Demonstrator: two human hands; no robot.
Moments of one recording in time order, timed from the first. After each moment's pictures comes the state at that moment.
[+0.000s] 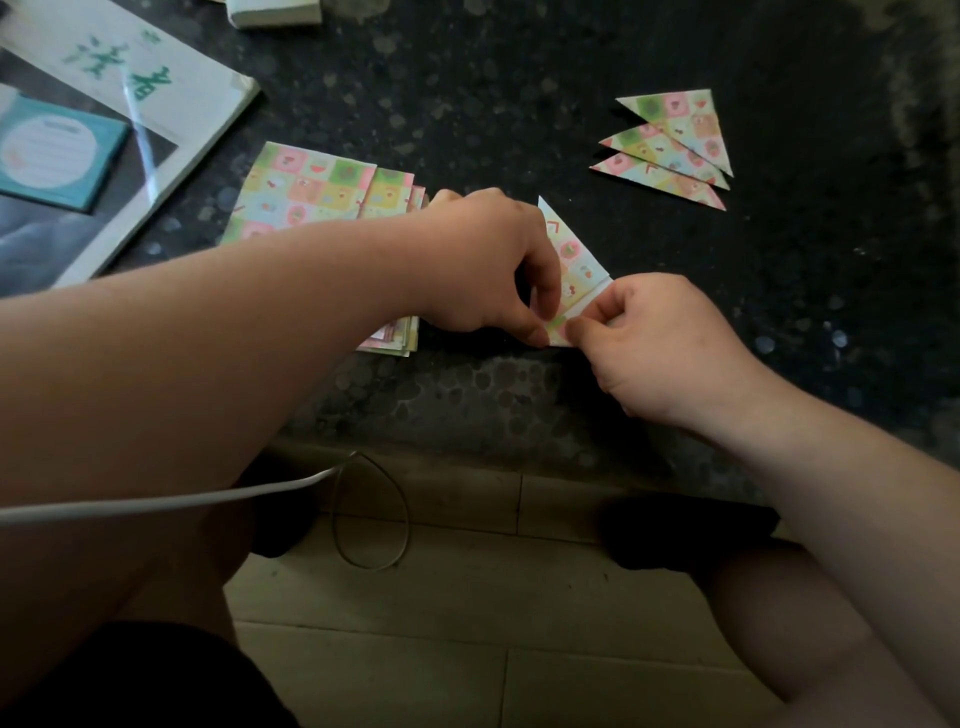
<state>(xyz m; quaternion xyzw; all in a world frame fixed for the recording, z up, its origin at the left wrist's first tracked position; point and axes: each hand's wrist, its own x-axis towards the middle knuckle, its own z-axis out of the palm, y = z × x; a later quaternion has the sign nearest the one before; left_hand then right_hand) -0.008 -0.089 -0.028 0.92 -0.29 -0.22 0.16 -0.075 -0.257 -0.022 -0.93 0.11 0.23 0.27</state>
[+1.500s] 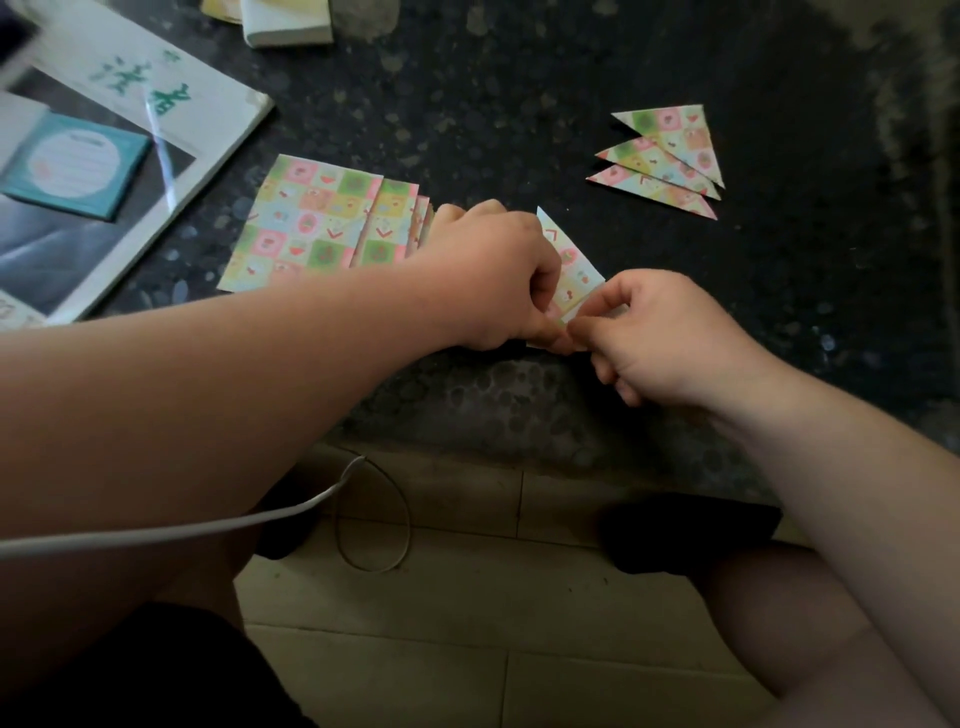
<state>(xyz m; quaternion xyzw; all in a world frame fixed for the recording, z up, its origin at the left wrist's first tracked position) -0.019 -0.102 -0.038 0.95 -0.24 -0.16 0.14 -0.069 -0.264 -0.019 -0.88 0.16 0.26 0.35</state>
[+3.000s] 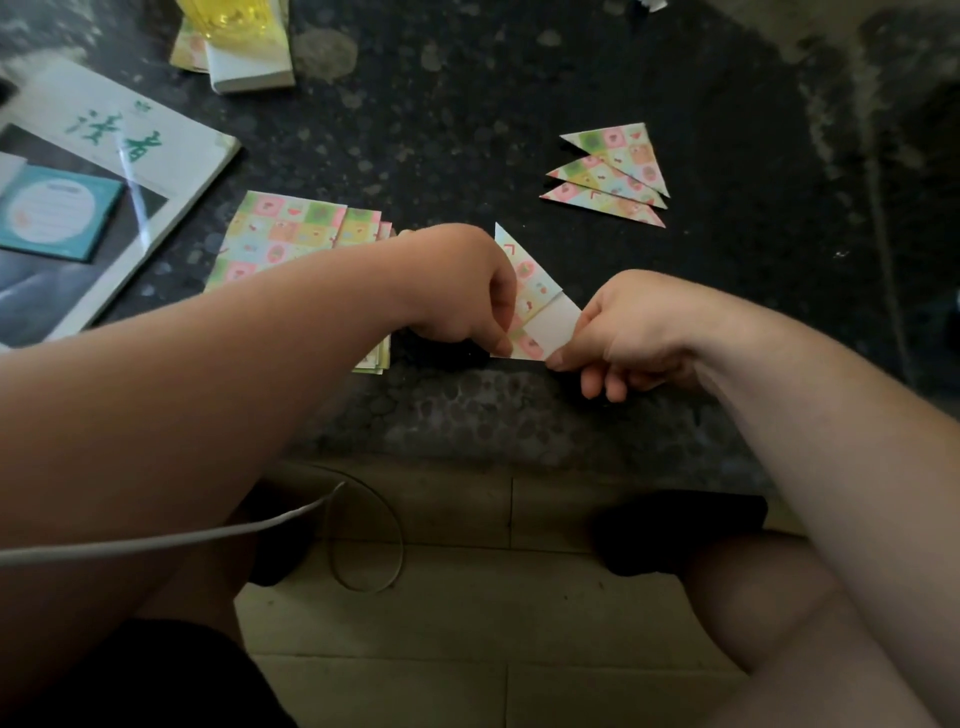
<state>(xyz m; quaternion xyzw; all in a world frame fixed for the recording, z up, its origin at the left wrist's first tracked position) -0.009 -0.106 -0.015 0.91 -0.22 -0.31 0.13 -0.047 -0.283 0.000 -0.84 0.16 0.44 0.26</state>
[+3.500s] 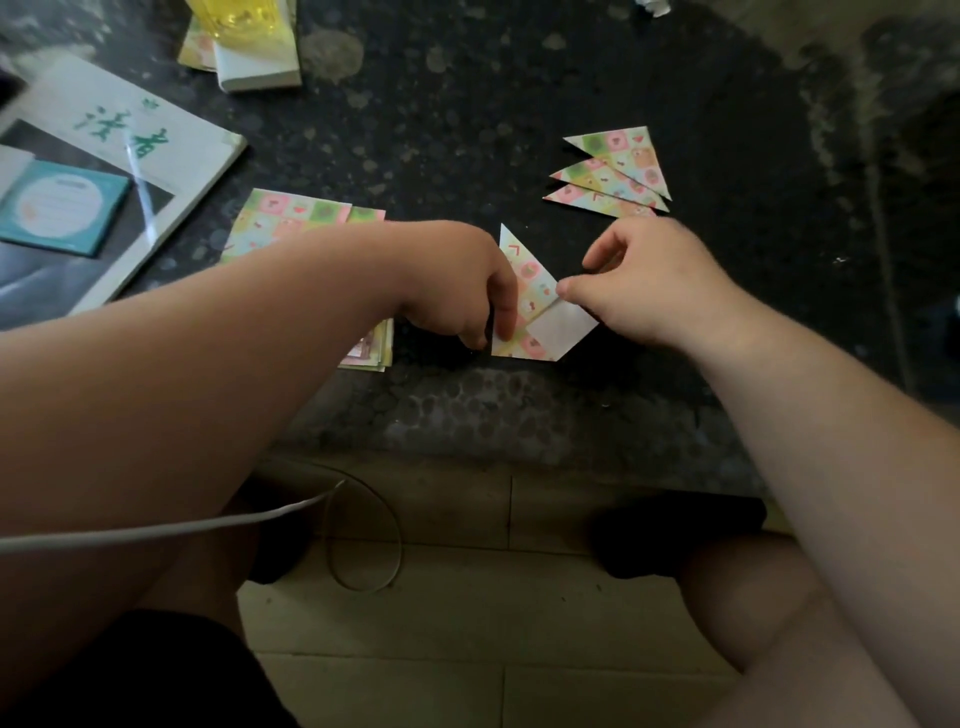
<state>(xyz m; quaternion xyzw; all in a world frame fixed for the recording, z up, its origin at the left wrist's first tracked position) -0.004 -0.100 -0.008 0.89 -0.24 -0.36 0.13 -0.039 -0.281 0.002 -0.94 0.15 0.18 0.26</state>
